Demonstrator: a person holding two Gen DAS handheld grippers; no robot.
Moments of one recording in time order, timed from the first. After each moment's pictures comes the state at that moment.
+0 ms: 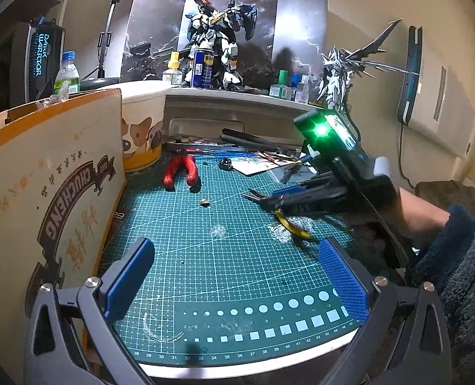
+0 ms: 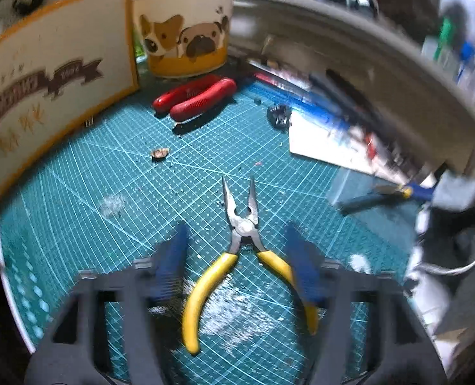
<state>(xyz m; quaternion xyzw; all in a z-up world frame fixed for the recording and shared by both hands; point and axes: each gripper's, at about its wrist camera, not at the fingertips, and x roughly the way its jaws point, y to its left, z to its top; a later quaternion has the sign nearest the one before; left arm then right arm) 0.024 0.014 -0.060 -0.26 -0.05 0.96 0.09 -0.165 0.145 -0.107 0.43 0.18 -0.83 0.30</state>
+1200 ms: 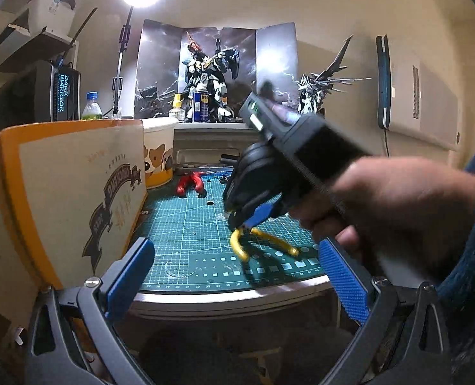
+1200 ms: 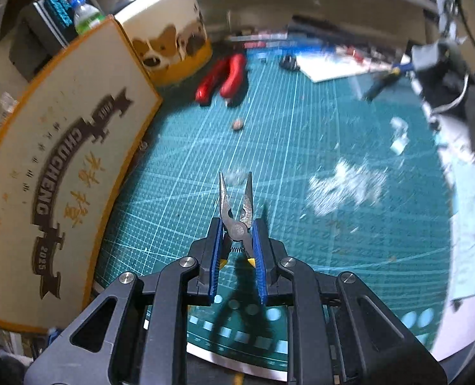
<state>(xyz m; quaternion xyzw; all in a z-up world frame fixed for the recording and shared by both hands) 0.130 0.011 -0.072 -0.16 -0.01 0.98 0.08 -0.068 0.091 -0.093 0.53 -0.01 -0.83 0.17</state>
